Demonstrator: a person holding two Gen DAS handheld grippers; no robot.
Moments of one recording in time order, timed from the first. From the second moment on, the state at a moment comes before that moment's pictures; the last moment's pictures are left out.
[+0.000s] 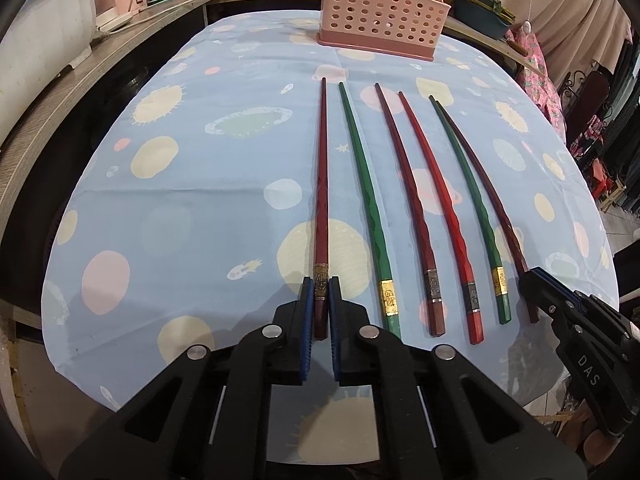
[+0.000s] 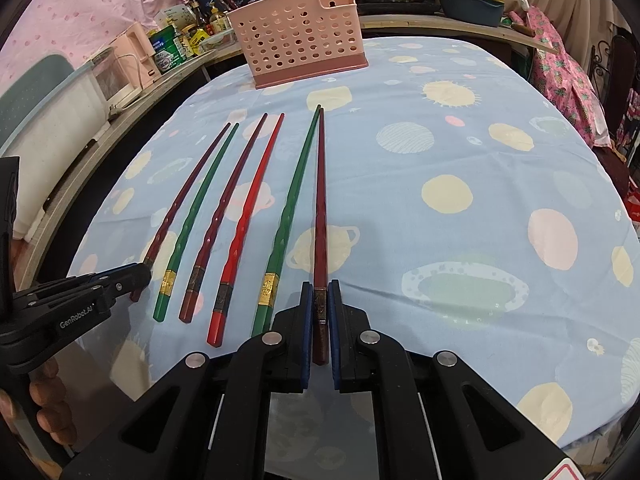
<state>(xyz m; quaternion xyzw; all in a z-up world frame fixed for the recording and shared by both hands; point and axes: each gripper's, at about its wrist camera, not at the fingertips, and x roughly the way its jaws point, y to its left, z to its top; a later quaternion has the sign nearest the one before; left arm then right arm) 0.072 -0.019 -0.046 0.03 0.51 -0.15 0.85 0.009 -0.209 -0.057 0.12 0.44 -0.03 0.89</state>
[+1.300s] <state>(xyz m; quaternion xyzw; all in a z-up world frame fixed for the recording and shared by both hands) 0.178 -0.010 0.131 -0.05 0.34 -0.15 0.93 0.096 -0.304 0.113 0.16 0.24 -0.06 0.95</state>
